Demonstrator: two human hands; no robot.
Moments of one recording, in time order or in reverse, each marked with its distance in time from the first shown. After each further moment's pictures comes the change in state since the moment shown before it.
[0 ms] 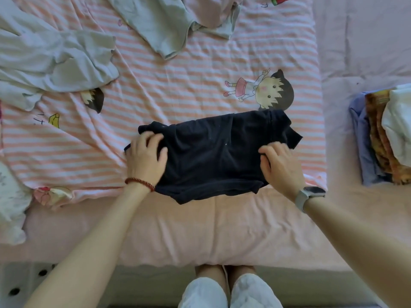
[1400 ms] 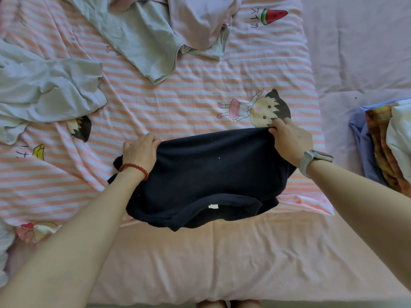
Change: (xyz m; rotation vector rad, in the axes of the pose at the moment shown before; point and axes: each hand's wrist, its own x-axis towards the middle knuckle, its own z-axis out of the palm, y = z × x) left_hand 0.097 -0.005 0.031 0.084 -0.201 -0.075; right_hand 0.109 0.068 0.003 -0.142 -0.160 0.326
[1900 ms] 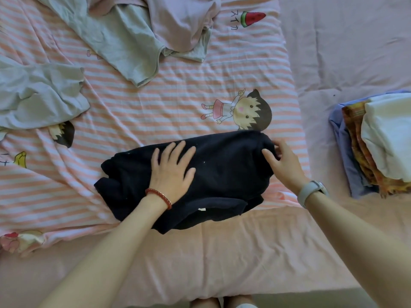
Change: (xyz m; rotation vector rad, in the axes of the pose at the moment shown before) left_hand -0.065 0.079 0.021 0.067 0.033 0.394; right_hand -0.064 0.020 0.010 0.806 -0.031 0.245
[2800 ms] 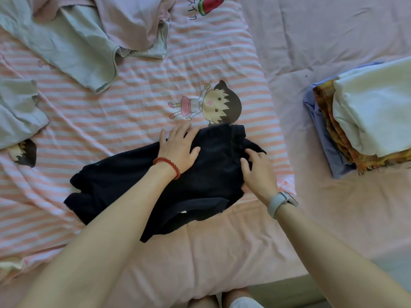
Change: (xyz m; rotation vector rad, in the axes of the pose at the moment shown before) left_hand 0.085 0.056 0.013 -0.028 -0.234 0.073; right_hand -0.031 0.021 0.018 -0.249 0.043 0.121
